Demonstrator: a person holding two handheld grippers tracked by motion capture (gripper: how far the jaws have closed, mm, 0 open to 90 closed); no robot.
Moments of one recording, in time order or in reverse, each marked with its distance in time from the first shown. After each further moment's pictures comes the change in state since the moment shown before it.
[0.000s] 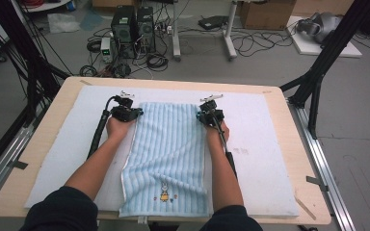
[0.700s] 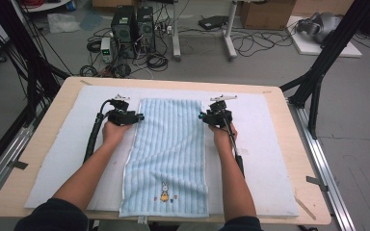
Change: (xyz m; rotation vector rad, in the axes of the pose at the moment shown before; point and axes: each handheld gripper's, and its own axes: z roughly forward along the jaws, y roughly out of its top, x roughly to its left) left arm 0.000 -0.016 -0.024 0.022 -0.076 -0.041; right arm -0.014 -0.013 -0.036 -0.064 0.115 0.085
